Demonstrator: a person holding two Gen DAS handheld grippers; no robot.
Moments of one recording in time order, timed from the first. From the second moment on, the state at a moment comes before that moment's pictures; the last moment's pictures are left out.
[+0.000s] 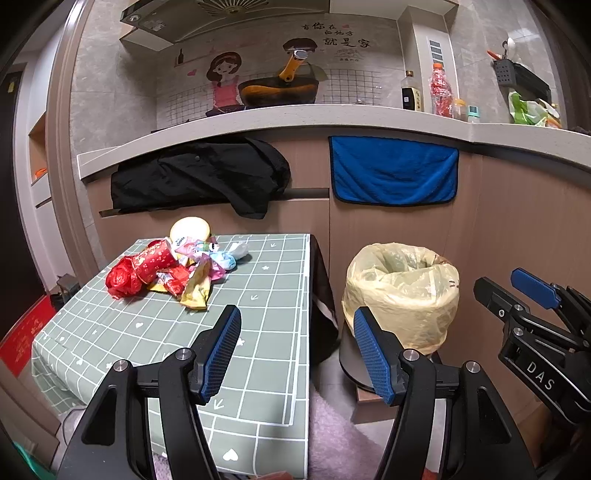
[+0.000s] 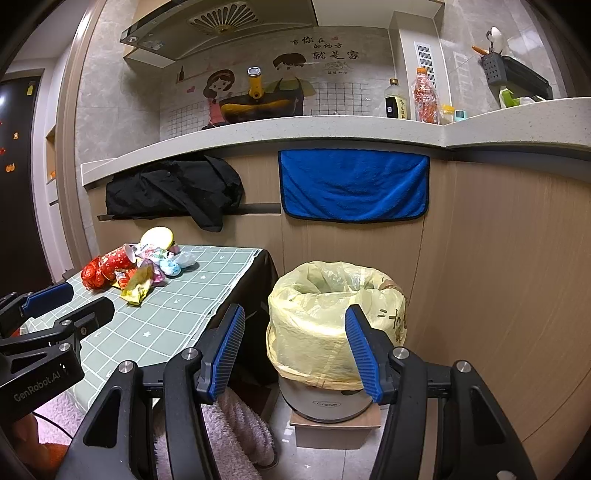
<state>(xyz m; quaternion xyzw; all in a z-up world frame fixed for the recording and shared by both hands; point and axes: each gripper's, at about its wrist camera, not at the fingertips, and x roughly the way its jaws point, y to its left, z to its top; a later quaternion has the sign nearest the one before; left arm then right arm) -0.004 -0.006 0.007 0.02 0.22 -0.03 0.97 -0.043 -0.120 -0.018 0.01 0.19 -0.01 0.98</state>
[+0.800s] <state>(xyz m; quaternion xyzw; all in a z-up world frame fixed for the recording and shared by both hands) -0.003 -0.008 0.007 0.02 0.23 -0.03 0.97 -0.042 -0.121 -0.019 0.01 0.19 -0.01 0.98</state>
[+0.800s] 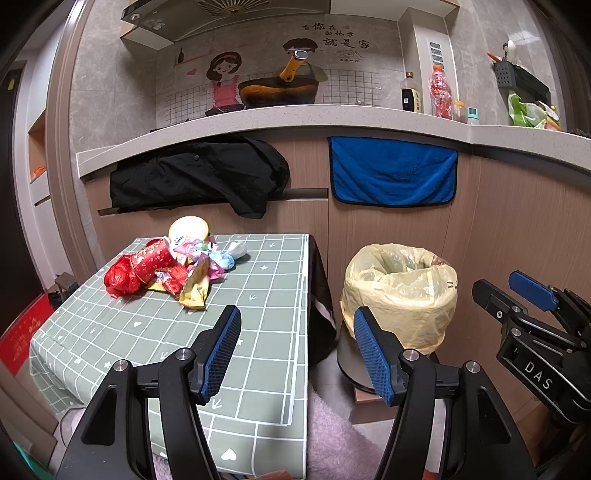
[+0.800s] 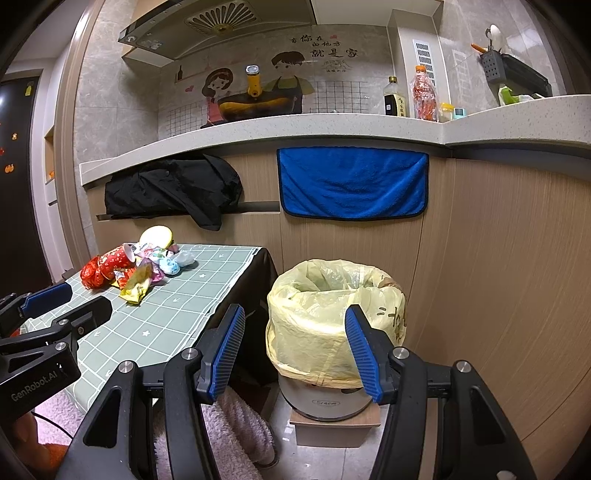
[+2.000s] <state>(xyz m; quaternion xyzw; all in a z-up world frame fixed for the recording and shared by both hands) 0.122 0.158 -0.026 -0.12 0.29 0.03 0.95 0.126 -0.048 -0.024 -0.02 0.24 0.10 0.97</state>
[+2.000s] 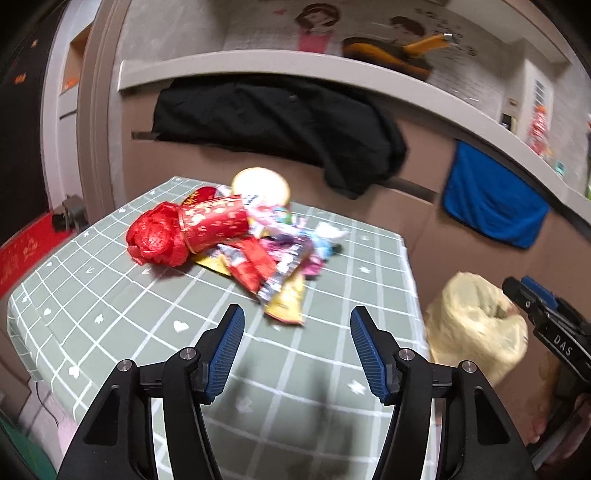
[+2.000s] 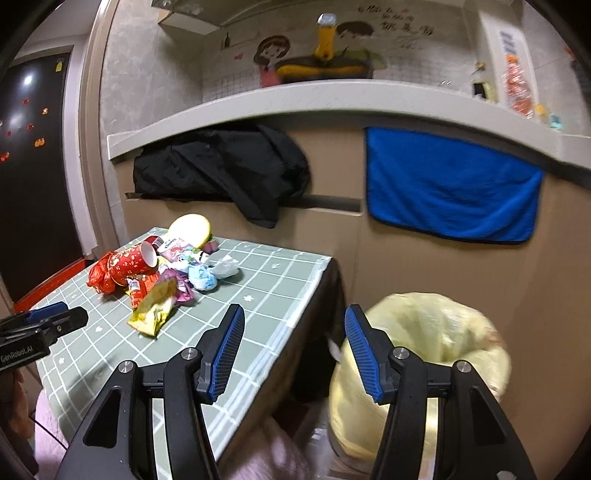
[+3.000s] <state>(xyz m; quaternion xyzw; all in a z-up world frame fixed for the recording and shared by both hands) 0.205 0.208 -0.051 -0.13 0.32 0.03 0.94 0.280 0.046 -0.059 -0.04 0.31 0.26 0.91</state>
